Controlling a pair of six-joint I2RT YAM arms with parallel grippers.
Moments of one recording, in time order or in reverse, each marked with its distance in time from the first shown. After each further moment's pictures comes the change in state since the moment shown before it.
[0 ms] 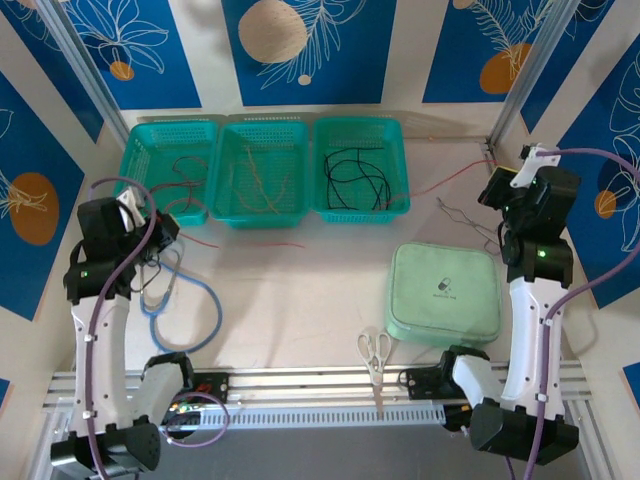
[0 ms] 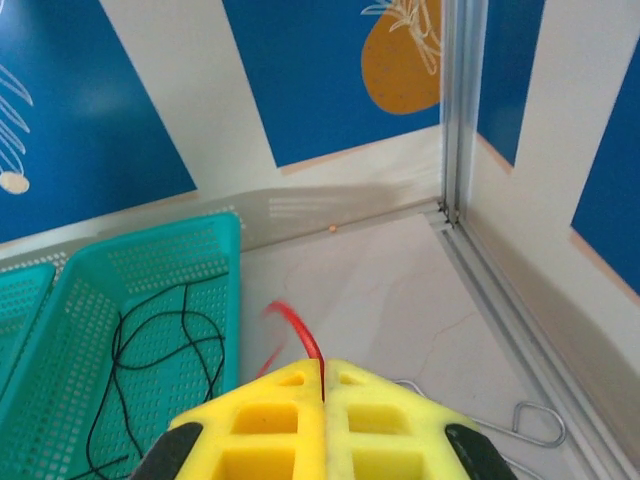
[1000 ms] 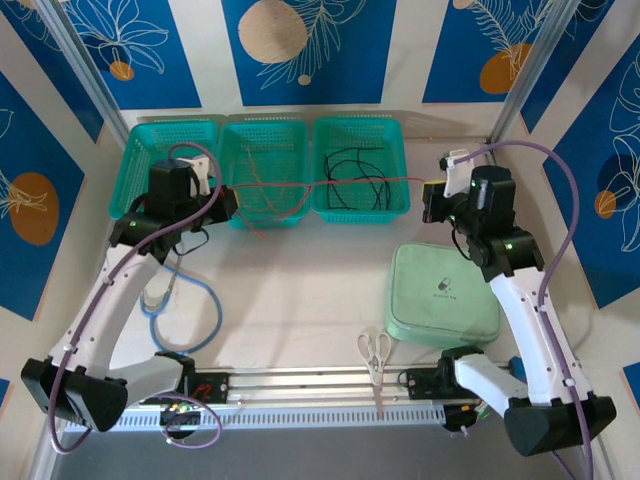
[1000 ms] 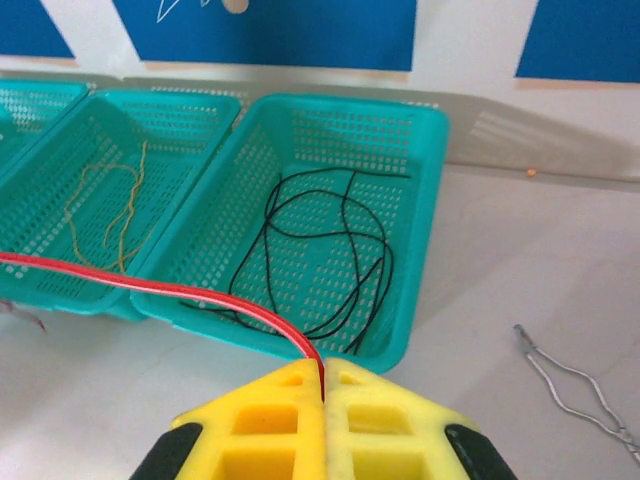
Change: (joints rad) left arm -0.477 0.282 0.189 0.125 -0.157 0.050; right arm 0.394 0.040 -0.044 -0.055 -0.021 -0.127
